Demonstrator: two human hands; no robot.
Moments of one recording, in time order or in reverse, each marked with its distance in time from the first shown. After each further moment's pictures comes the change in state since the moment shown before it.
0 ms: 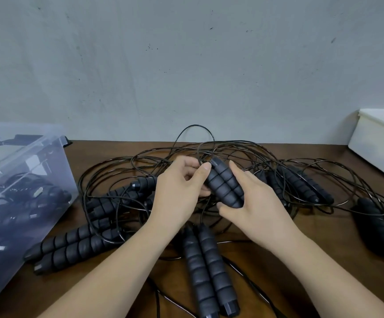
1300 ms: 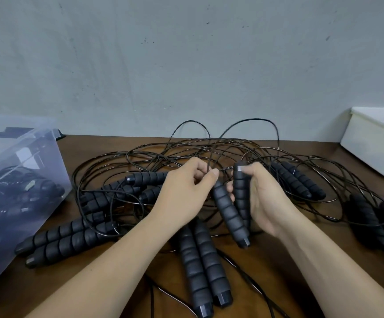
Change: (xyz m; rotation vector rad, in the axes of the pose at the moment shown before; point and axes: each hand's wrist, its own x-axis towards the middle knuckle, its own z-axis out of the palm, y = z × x) left_hand -0.003 -0.012 0.006 0.295 -0.172 0.114; right_hand 0.012 0.005 -0.009 1.164 -0.105 0.579
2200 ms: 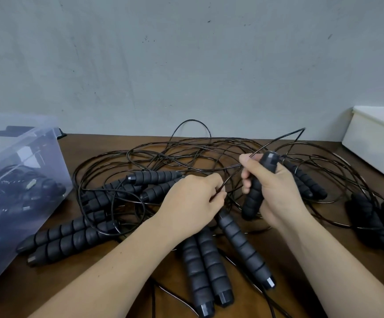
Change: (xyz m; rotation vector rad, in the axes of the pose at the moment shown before) left_hand -0.009 0.005 0.005 0.550 -0.131 0.320; right_hand 0.013 0.003 -0.012 0.063 0.097 -0.432
